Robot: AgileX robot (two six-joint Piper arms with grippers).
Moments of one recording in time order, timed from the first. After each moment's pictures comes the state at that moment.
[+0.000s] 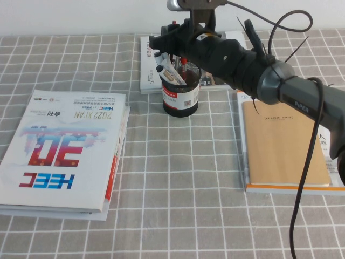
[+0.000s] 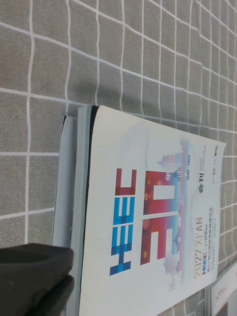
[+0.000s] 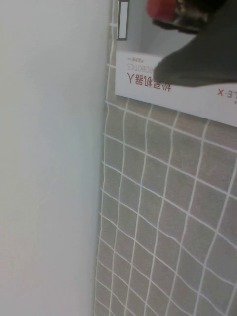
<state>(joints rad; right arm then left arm) 0.55 2.30 -1.98 0.79 -0.05 -0.49 -0.05 -0.01 0.03 -0.06 0.38 0.07</state>
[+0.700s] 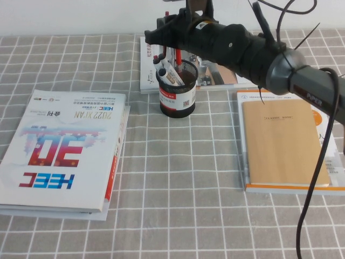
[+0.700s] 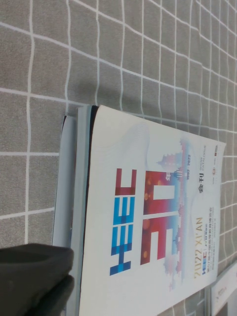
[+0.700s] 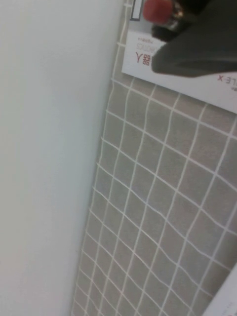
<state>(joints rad) 0.55 2.23 -1.98 0.72 0.06 -0.51 -0.05 -0.01 0.03 -0.06 0.38 0.07</state>
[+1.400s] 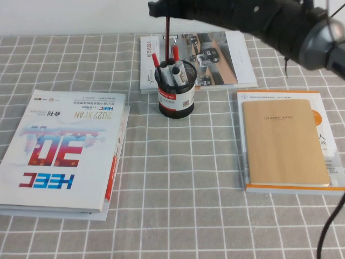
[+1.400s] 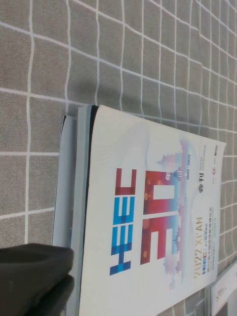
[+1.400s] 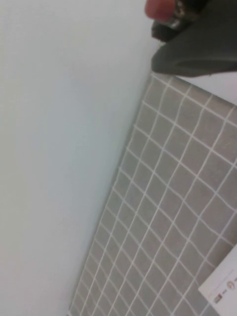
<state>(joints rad) 0.53 2.09 -1.98 0.62 0.20 -0.52 -0.05 -0.01 0.03 -0.06 0.38 0.07</state>
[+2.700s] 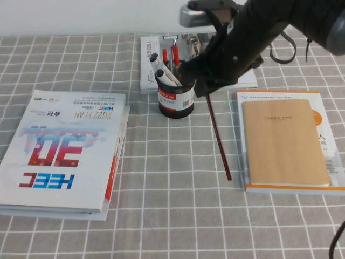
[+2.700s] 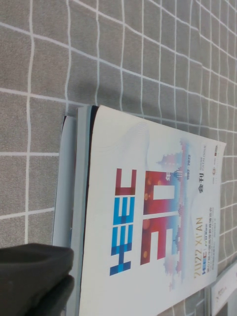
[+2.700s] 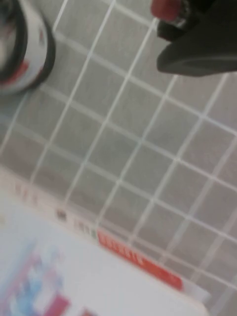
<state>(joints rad) 0.52 1.99 -1.98 0.22 1.14 0.06 -0.05 -0.01 0.03 -0.06 0.38 0.07</state>
